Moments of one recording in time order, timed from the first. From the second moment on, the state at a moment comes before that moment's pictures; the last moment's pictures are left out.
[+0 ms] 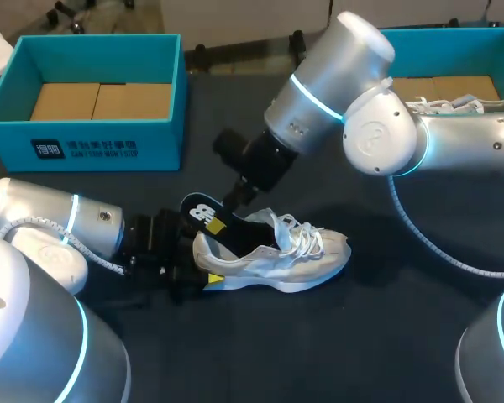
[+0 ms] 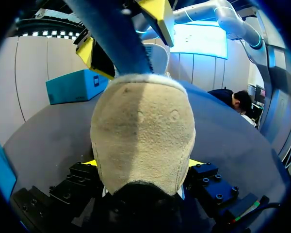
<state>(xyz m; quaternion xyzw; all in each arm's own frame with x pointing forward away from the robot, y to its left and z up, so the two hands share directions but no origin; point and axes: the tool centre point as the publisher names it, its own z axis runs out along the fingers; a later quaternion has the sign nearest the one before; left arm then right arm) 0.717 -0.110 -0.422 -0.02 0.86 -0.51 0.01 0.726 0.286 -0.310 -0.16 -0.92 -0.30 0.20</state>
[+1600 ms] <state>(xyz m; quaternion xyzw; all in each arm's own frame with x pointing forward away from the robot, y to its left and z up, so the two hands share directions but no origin) 0.718 -0.110 -0.422 -0.02 0.86 -0.51 0.01 0.856 0.296 -0.224 -0.15 -0.89 -0.42 0.00</state>
